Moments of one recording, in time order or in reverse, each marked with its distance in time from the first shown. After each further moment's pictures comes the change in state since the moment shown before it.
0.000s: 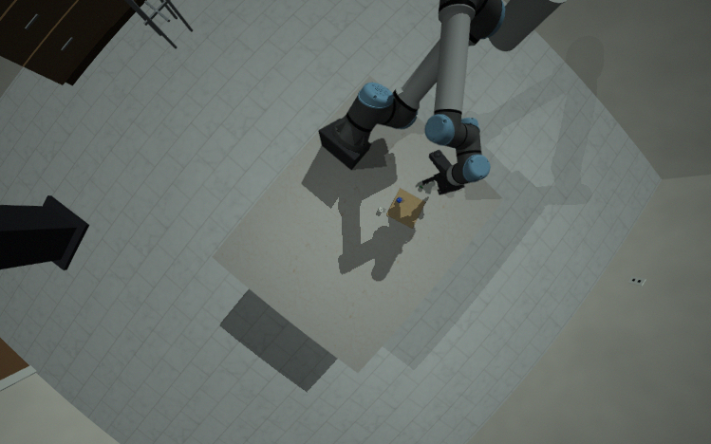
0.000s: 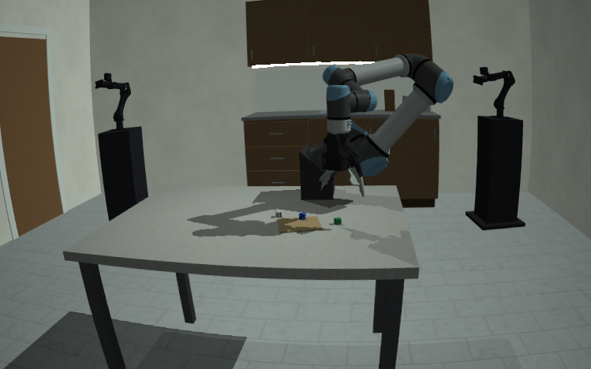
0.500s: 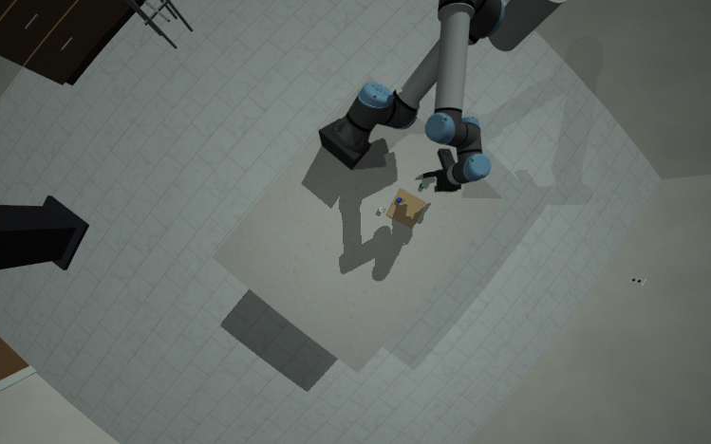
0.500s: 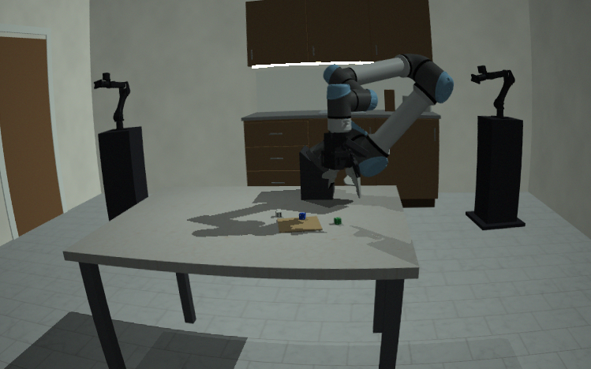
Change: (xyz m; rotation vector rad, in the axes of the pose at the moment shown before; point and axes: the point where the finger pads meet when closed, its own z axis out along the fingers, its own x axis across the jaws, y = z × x) arm 0.006 -0.001 -0.003 0.000 -0.001 0.365
